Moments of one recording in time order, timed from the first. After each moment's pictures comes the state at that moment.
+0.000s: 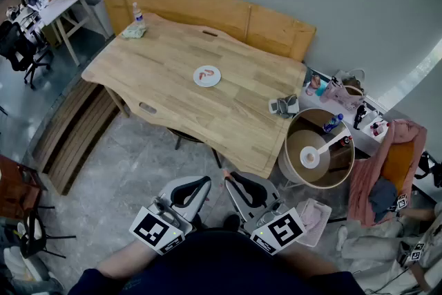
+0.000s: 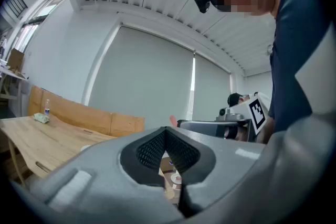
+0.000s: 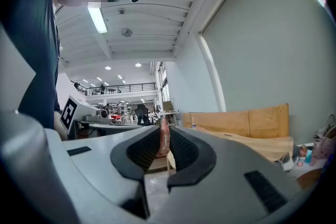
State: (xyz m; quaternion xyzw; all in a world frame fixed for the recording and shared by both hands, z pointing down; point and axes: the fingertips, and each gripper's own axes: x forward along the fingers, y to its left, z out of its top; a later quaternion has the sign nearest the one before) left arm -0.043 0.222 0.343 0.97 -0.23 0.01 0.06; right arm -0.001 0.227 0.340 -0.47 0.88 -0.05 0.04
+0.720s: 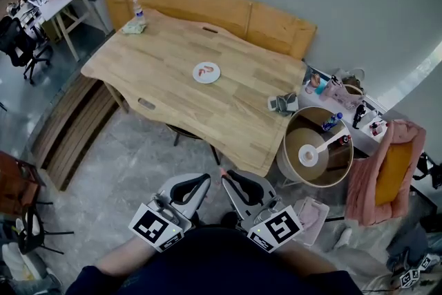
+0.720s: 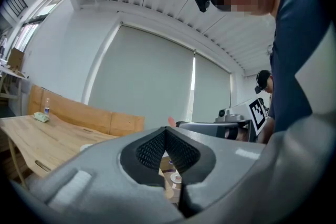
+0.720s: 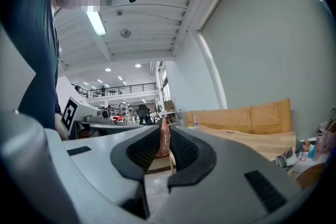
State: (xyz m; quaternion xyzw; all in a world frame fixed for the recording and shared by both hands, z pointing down) left arm -0.039 0.224 0.347 0.97 -0.23 0.01 0.06; right arm -0.003 0.228 0.347 -0.46 0.88 -0.07 0.04
